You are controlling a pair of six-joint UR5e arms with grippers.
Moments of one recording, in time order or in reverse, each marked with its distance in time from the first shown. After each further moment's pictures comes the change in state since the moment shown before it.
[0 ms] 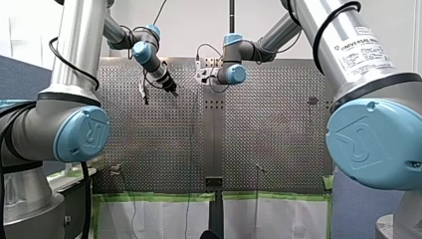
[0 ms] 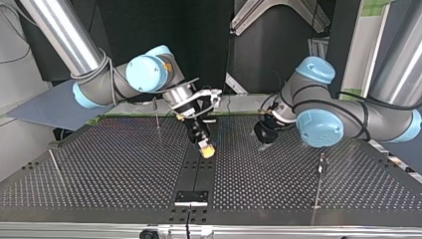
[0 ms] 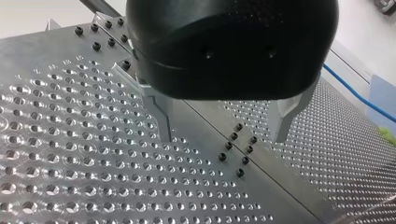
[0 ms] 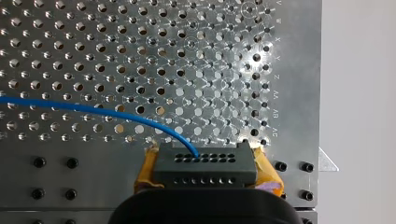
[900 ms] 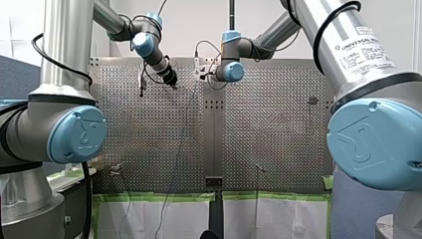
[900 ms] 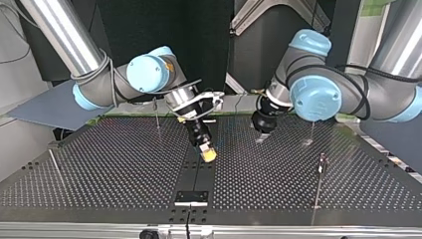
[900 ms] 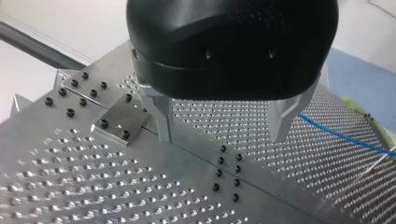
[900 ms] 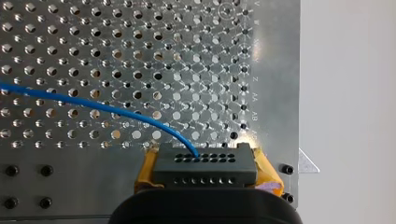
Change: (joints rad) left arm -0.073 0.113 -0.091 0.050 -0.113 0.186; right arm 0.011 0.002 -0.029 -0.002 0.017 0.007
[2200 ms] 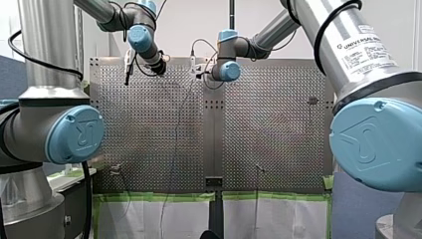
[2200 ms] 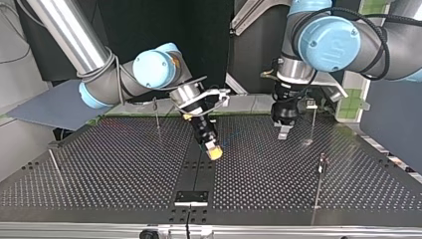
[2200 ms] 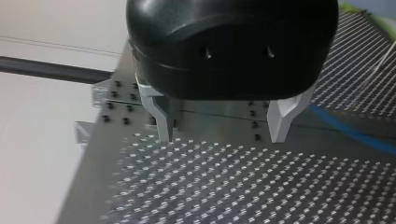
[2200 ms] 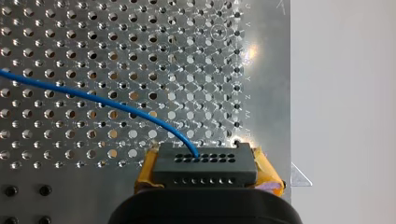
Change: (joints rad) left arm -0.040 0.179 -0.167 0.199 -0.270 0.244; right arm 0.028 0.000 -0.002 -0.008 0.023 0.007
